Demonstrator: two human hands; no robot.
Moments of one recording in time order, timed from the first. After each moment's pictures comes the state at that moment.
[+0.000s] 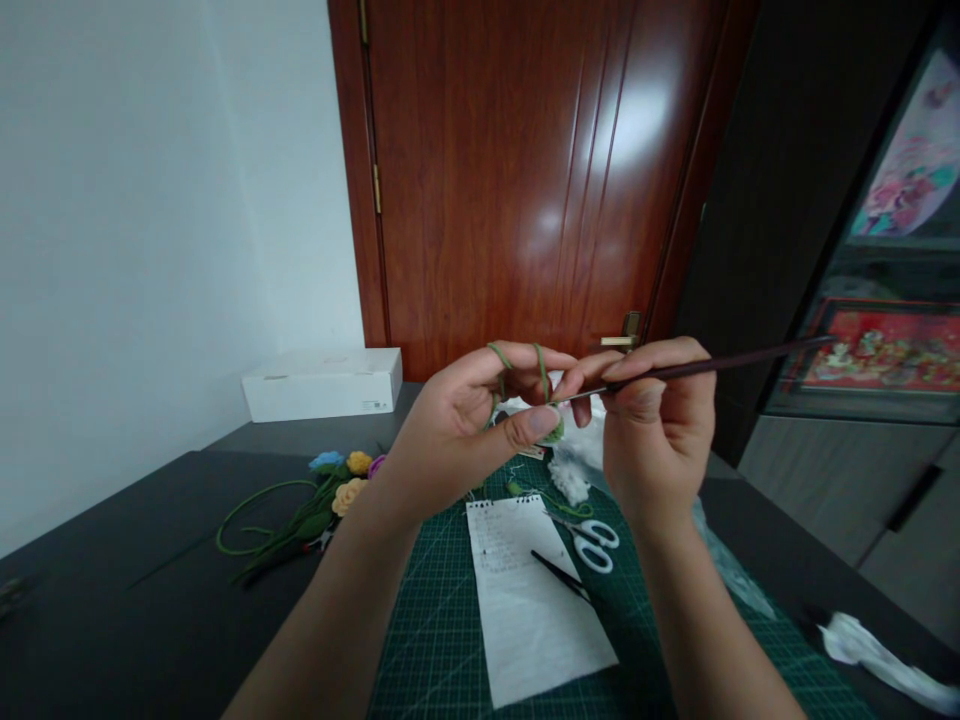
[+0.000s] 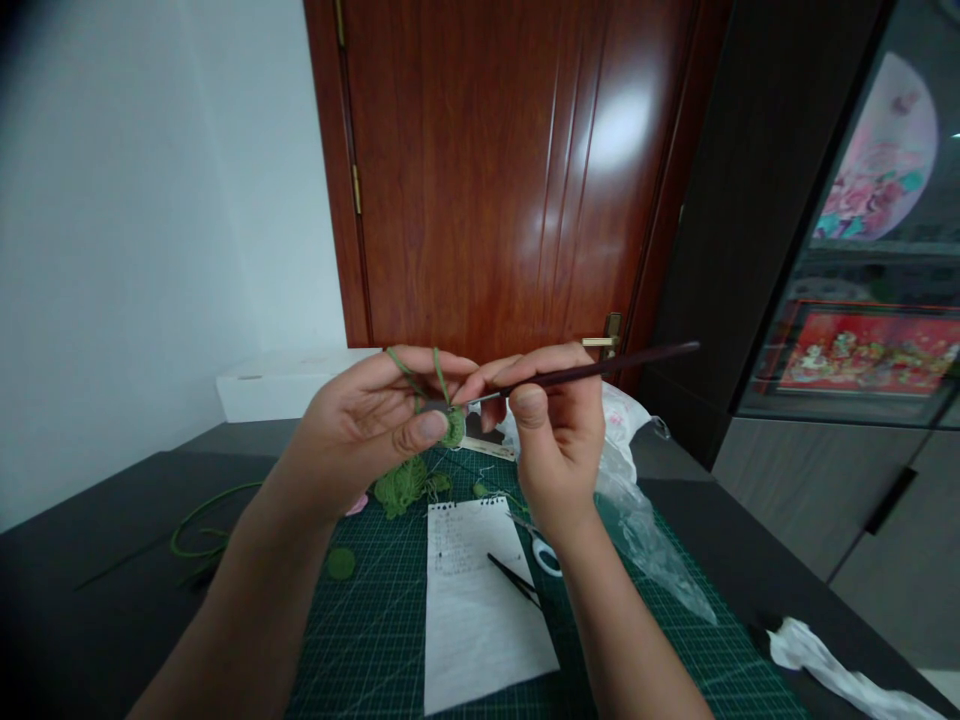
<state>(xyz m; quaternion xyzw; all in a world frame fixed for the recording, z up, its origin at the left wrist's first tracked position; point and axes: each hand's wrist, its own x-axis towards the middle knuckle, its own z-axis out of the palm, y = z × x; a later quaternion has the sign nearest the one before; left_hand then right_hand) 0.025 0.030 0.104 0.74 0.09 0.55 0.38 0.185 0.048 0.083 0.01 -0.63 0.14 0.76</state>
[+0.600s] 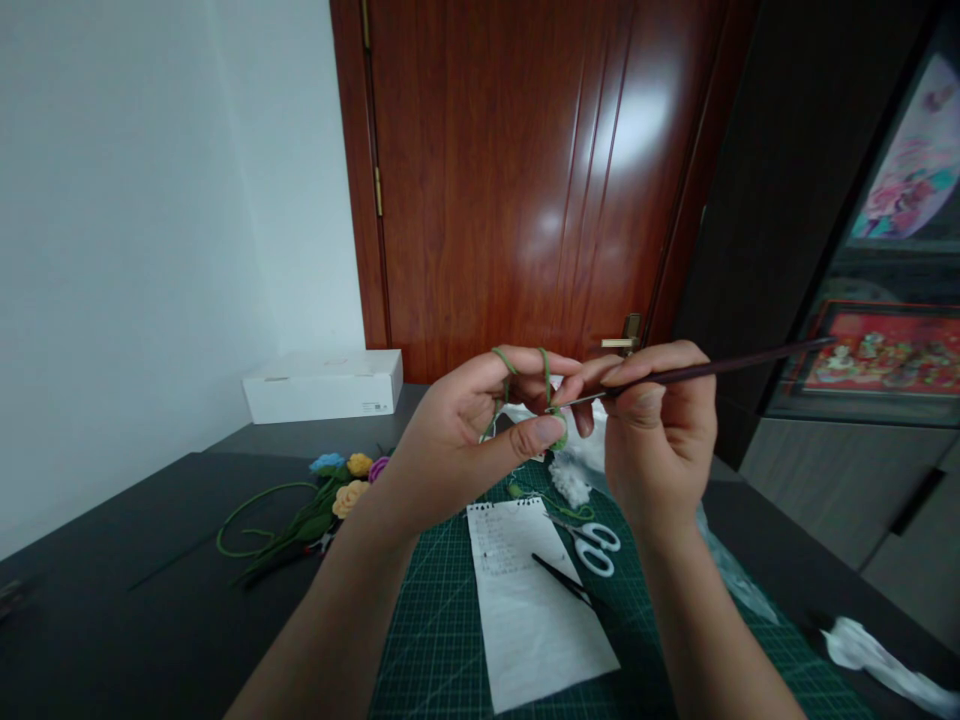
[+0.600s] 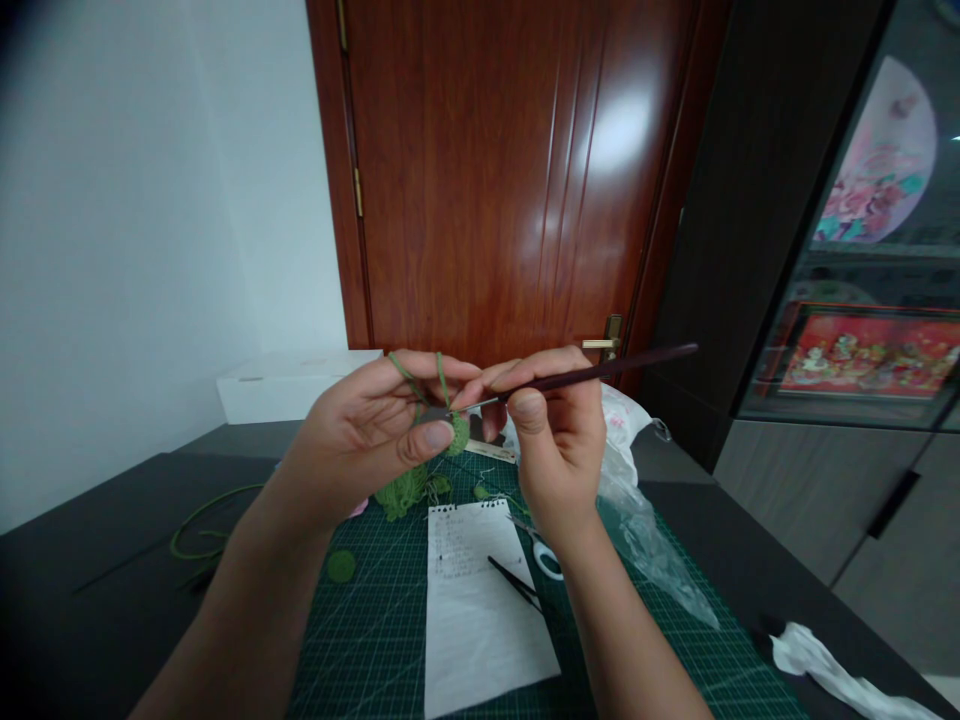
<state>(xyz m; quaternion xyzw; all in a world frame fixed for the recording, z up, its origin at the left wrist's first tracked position) 0.023 0.027 0.105 0.75 0.09 0.53 0.37 0.184 0.044 0.082 -0.01 -0.63 0.15 0.76</state>
